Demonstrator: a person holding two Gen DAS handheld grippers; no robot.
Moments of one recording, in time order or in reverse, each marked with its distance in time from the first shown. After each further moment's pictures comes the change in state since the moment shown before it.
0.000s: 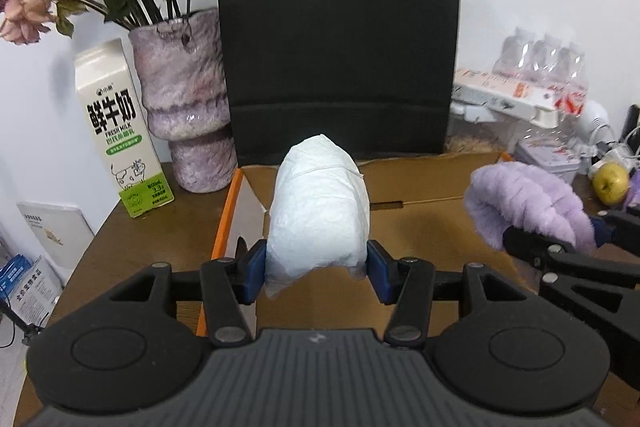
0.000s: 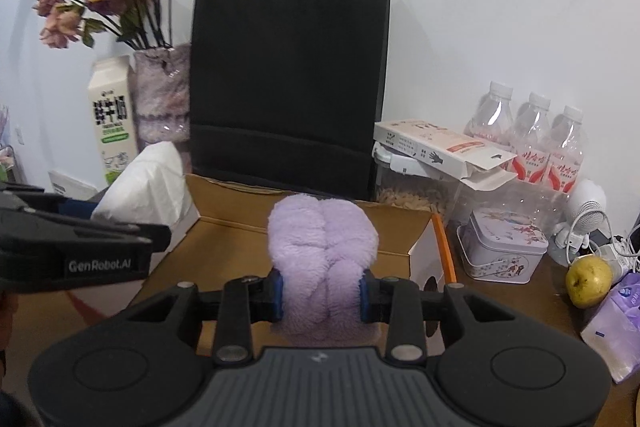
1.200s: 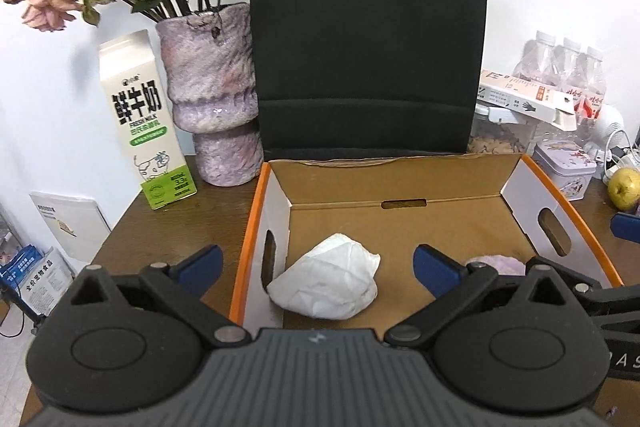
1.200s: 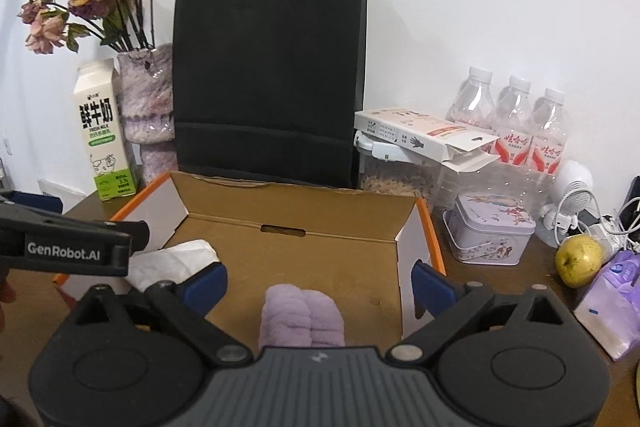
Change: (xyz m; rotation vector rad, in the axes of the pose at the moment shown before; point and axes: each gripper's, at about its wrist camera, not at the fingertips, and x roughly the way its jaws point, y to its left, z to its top) left arm -0.013 0.018 -0.007 -0.018 -0.019 0.020; right arm -0.013 -0.003 -0.009 0.043 -0.002 -0.036
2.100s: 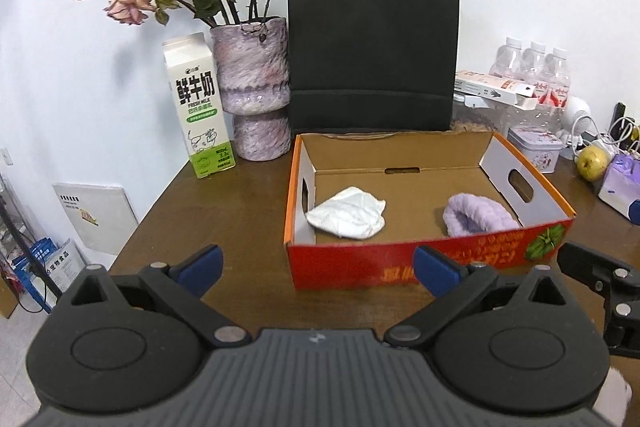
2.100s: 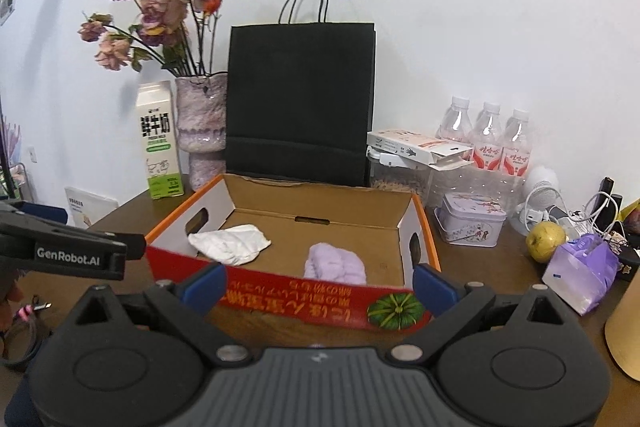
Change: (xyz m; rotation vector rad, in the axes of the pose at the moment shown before) left arm -0.106 0.030 -0.067 0.002 -0.053 -0.012; right arm -0.126 0.028 -0.055 -0.013 -0.096 0.019
